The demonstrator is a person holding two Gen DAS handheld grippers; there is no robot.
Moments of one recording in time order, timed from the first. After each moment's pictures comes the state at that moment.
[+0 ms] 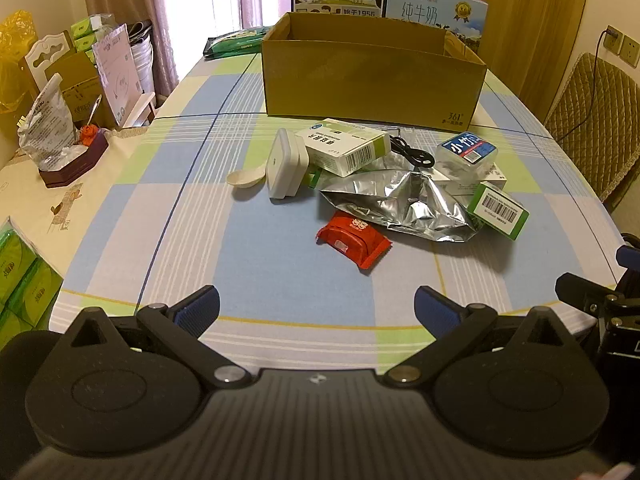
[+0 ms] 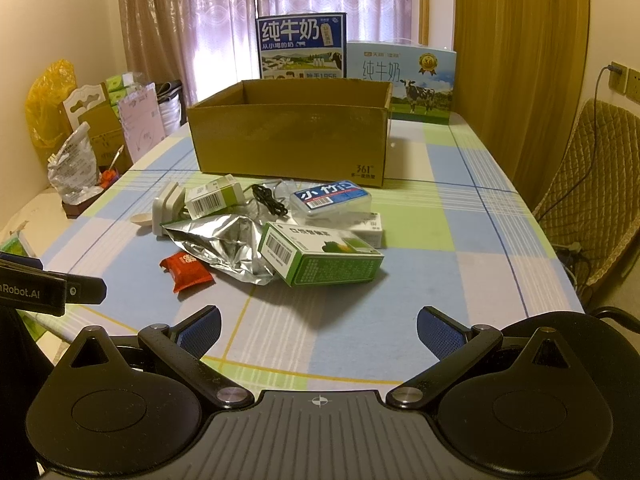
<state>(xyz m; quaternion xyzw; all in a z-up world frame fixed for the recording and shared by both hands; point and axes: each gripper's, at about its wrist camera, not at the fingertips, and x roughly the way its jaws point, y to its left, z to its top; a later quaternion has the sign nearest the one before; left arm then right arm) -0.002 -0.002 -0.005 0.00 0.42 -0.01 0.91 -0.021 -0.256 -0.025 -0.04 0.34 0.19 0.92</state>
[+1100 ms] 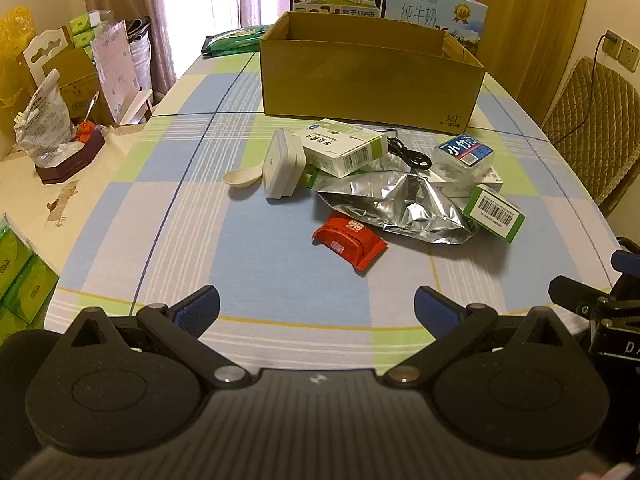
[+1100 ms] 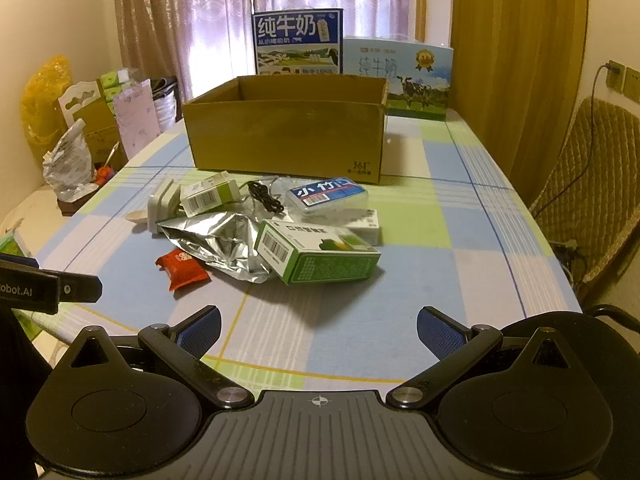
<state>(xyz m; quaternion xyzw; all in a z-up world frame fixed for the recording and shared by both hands) -0.001 -0.004 -0.004 -0.01 0.43 -0.01 0.90 -0.017 -0.260 -0.030 -0.04 0.35 0.19 0.92</state>
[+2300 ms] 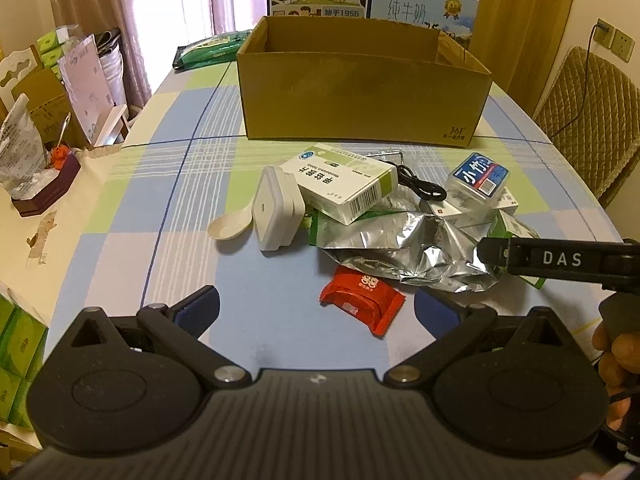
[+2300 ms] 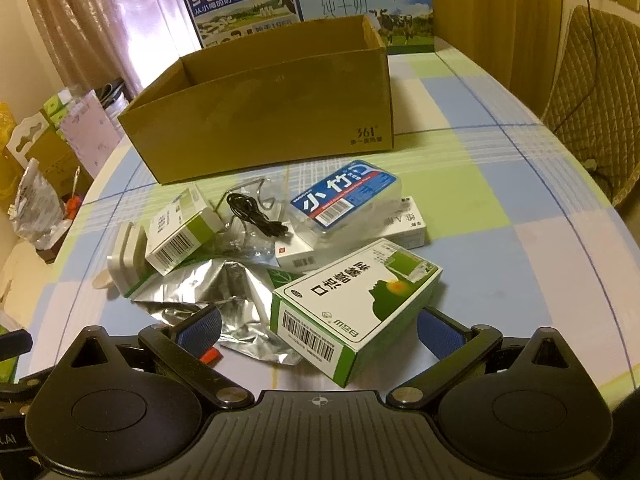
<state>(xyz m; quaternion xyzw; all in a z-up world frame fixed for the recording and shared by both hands) 0.068 0.012 -0.007 0.01 0.43 -0.05 0.90 0.090 -0.204 -0.050 0.05 0.45 0.13 0.88</state>
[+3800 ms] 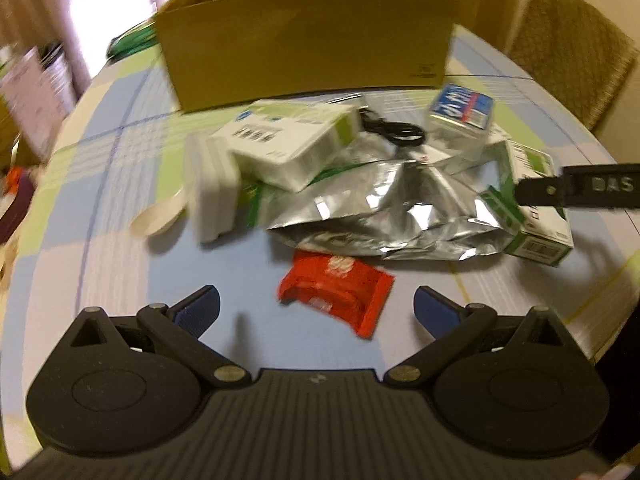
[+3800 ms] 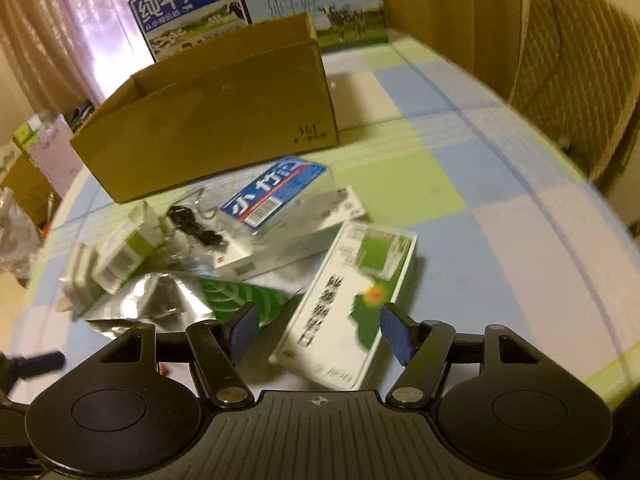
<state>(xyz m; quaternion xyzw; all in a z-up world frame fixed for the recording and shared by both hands) 0.103 -0.016 -0.068 0.07 0.46 -0.12 0.88 0.097 -0.238 -0.068 0.07 0.44 0.09 0.89</state>
